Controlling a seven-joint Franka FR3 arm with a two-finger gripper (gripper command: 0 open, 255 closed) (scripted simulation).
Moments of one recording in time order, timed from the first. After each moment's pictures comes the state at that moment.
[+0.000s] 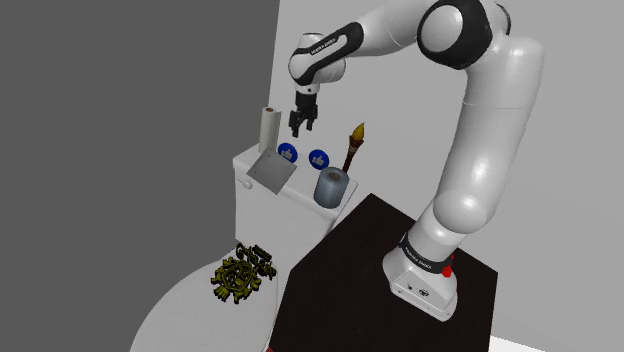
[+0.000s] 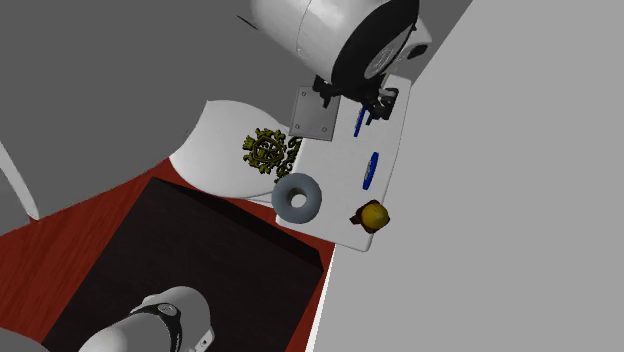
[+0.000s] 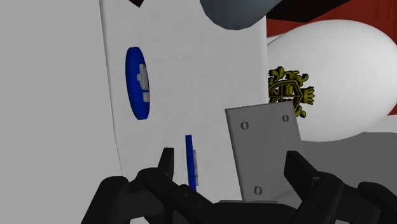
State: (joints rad) arm -0.06 0.32 -0.16 -1.94 0.02 2.15 -0.30
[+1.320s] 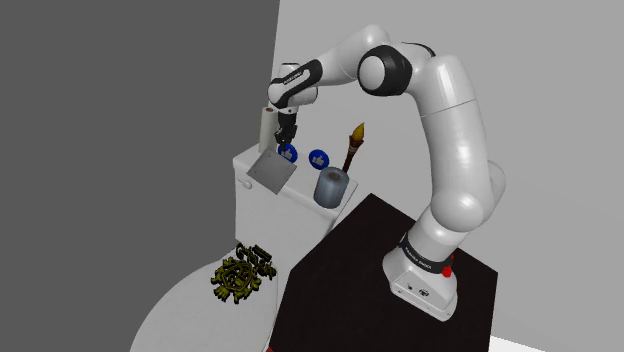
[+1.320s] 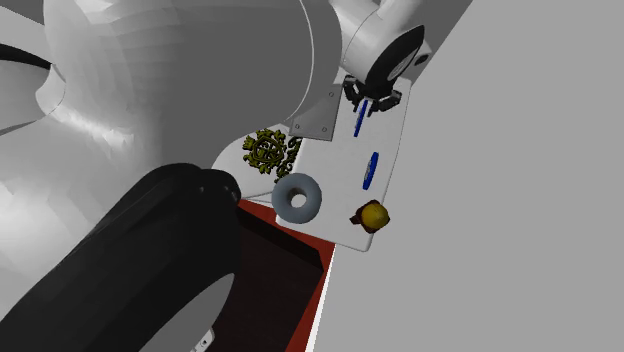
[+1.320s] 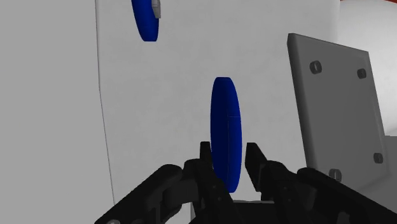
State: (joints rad) arm -0.12 0.77 -0.12 -1.54 0.07 2.17 -0.39
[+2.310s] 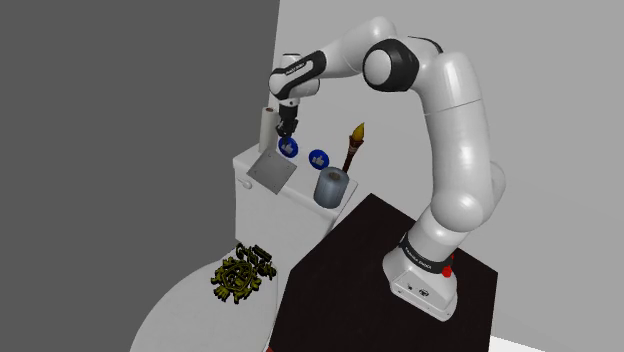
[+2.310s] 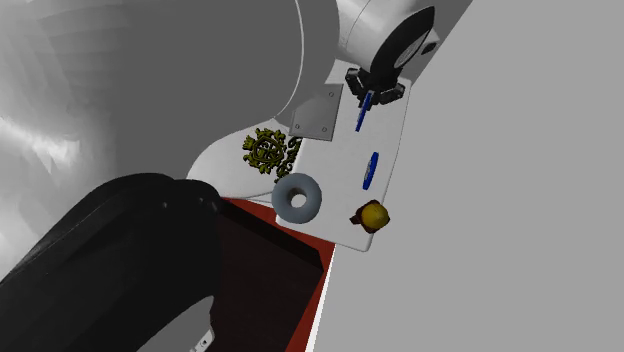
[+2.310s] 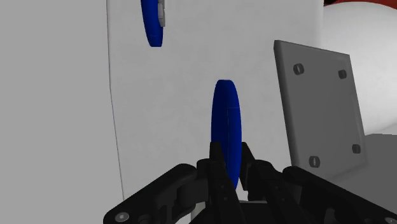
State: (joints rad) arm -0.11 0.72 -0.13 -1.54 0.06 2.12 -0.39
